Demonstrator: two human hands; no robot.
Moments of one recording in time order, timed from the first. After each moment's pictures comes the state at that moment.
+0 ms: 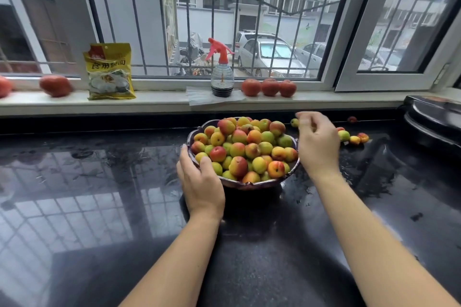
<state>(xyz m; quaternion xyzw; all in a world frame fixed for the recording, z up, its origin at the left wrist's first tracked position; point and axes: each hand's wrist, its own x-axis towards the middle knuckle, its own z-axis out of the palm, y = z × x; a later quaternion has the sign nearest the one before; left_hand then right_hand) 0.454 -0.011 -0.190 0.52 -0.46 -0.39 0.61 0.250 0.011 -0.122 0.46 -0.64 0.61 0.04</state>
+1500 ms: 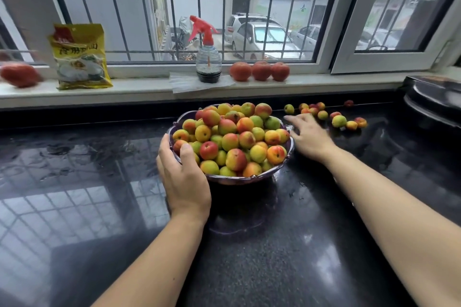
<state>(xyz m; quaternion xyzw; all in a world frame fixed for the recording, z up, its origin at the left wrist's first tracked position) 0.448 -0.009 -0.188 0.51 -0.46 -0.37 0.62 0.138 -0.052 -0.180 0.59 -0.77 0.23 -0.04</state>
